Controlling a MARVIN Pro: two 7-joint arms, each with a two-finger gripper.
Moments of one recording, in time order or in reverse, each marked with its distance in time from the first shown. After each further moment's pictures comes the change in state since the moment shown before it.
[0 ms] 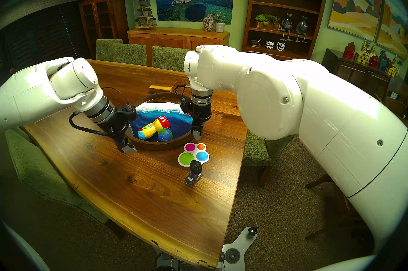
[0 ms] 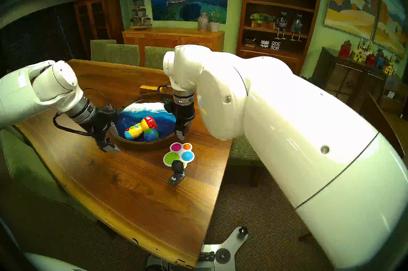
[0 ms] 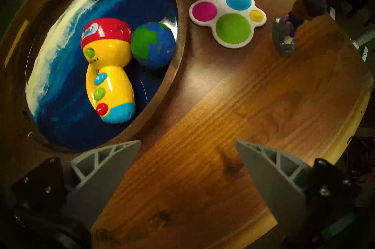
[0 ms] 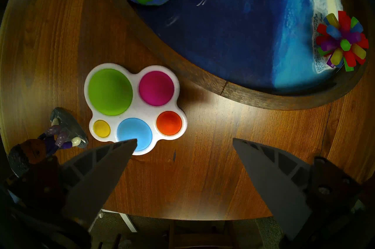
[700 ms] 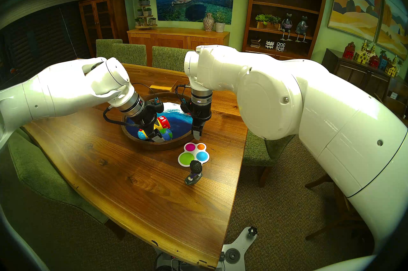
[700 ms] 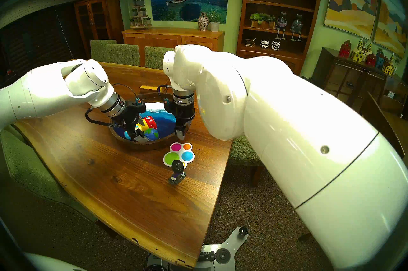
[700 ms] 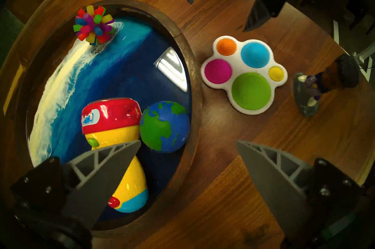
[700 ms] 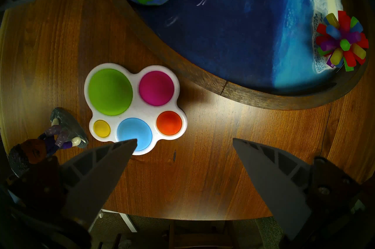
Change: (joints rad) left arm 0.112 -0.256 -0.073 0.153 -0.156 -0.024 0.185; right arm 0.000 0.000 -0.002 0.000 0.002 0.000 0.000
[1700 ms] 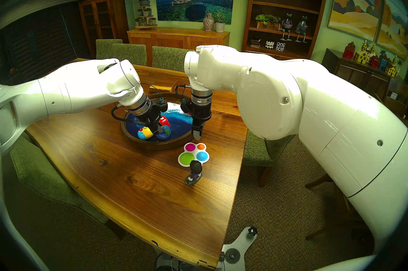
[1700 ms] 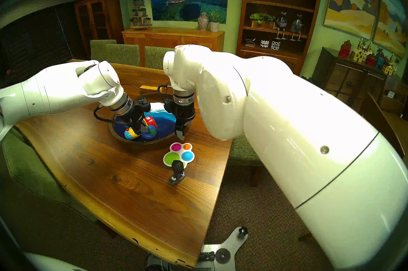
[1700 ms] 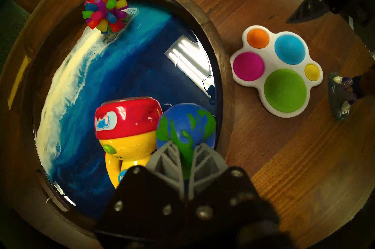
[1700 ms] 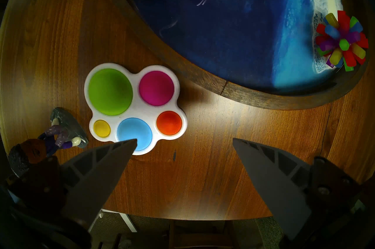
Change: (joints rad) left arm 0.050 -0.153 0.006 0.161 0.004 0.013 0.084; right arm 0.000 0.000 -0.003 0.000 0.003 0.000 0.001
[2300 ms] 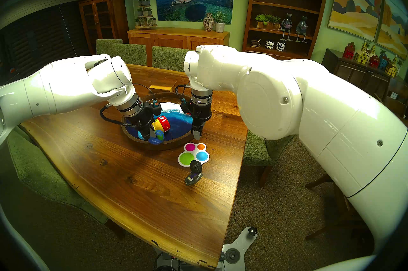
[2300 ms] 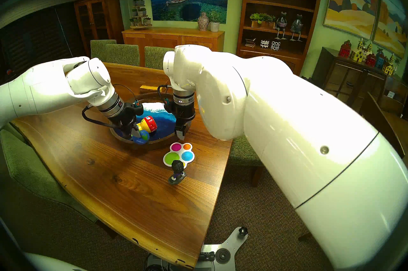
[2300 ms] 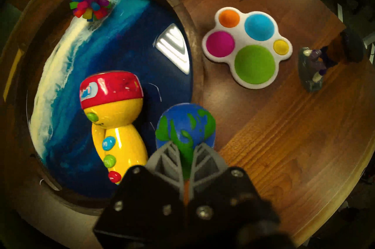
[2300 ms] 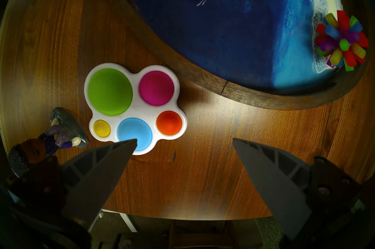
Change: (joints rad) left arm -0.065 0.071 0.029 -0.092 0.051 0.064 -0.096; right arm 0.000 0.000 -0.002 0.000 0.002 0.000 0.000
